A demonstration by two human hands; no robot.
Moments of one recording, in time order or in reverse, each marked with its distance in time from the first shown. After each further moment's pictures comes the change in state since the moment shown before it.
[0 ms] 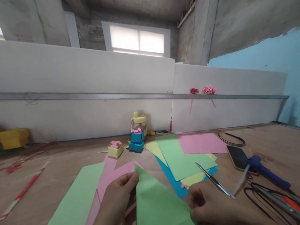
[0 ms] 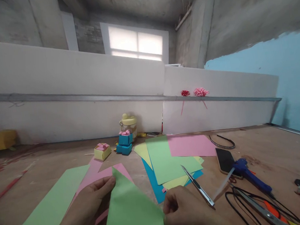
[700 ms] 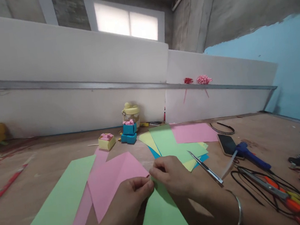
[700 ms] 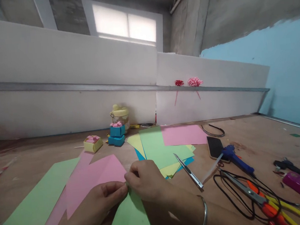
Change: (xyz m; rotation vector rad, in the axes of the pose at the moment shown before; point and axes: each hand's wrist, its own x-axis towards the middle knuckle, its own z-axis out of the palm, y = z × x) left_hand -0.011 -0.027 0.016 0.238 -0.344 -0.064; right_hand 0.041 -0.073 0.030 -0.094 0.120 -0.313
